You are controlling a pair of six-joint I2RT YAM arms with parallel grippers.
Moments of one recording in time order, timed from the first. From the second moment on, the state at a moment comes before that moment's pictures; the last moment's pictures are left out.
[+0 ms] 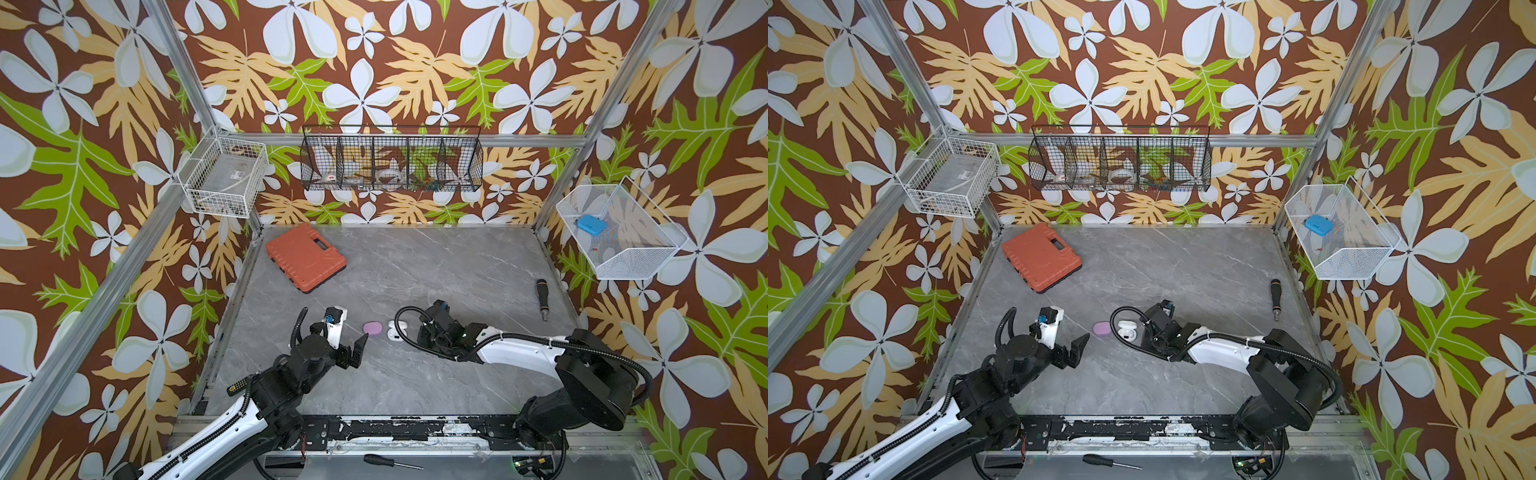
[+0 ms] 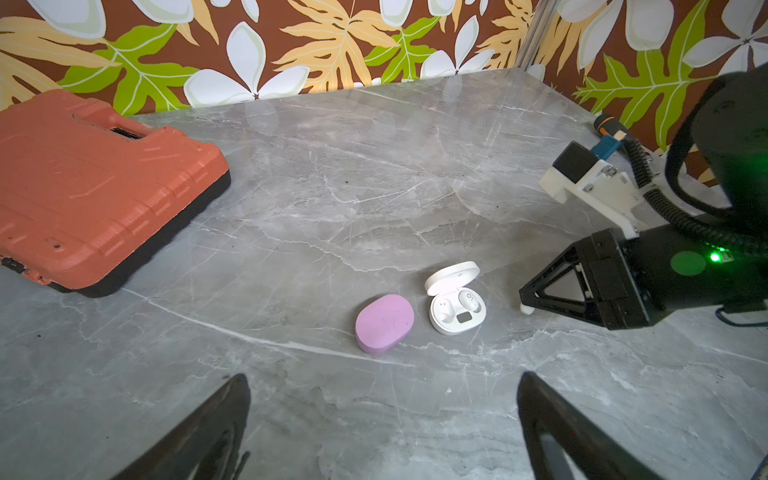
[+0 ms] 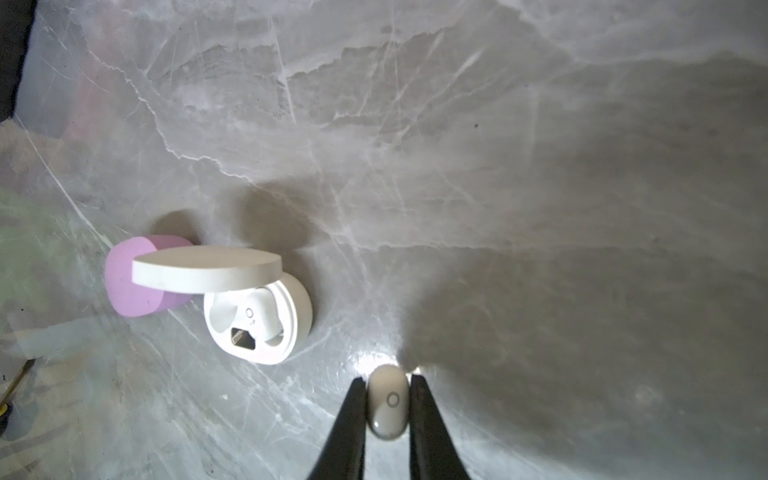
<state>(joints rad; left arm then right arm) -0.79 0.53 0.39 -0.29 -0.29 -0.26 0.83 1.52 0.72 -0.21 0.10 0.98</state>
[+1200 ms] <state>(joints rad) -0.79 0.53 0.39 -0.29 -0.29 -0.26 0.93 1.49 0.75 -0.21 0.13 1.03</state>
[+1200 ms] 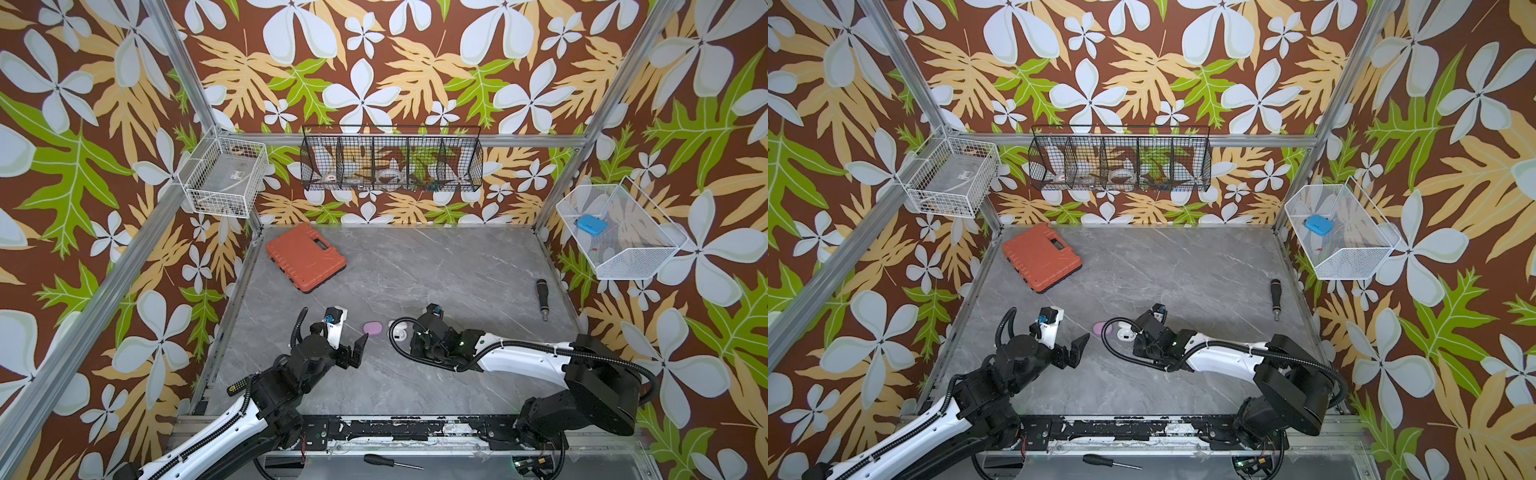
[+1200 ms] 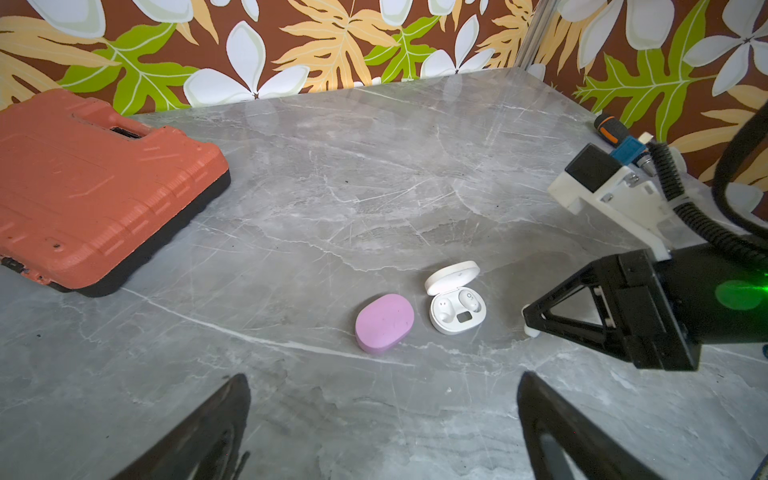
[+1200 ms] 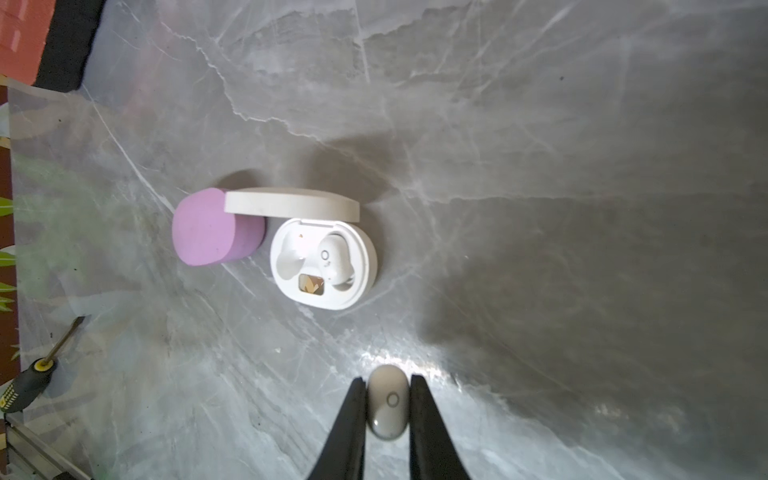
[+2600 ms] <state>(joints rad) -0.79 0.52 0.39 -0.27 -0.28 -0.26 0.94 1.79 1.08 -0.30 0.18 0.97</state>
